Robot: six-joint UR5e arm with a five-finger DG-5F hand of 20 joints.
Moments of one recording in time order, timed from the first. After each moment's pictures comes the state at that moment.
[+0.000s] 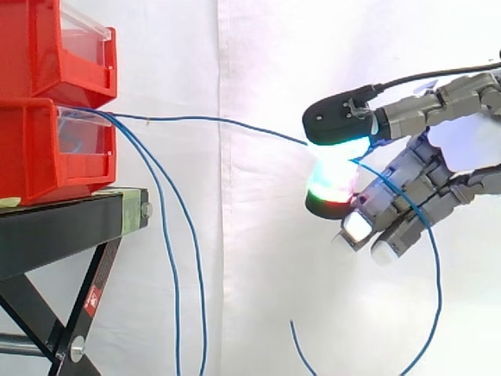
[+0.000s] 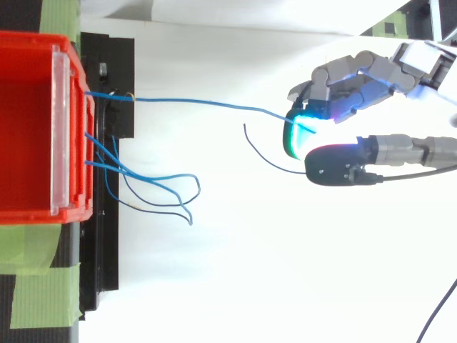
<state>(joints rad) 0.31 -1.74 -1.88 -2.95 -0.81 -0.25</state>
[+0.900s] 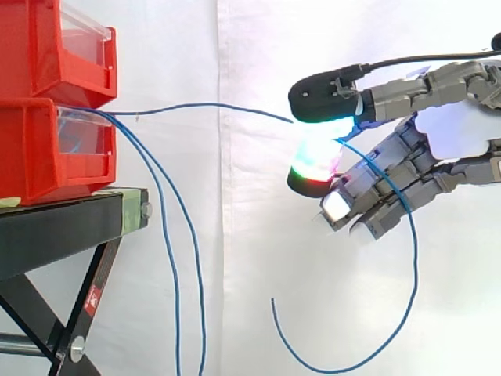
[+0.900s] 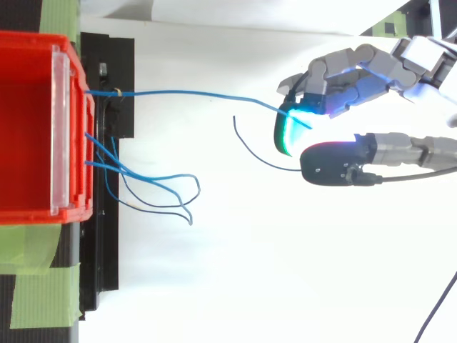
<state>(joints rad) 0.32 -1.74 -1.89 -2.82 -0.79 -0.33</state>
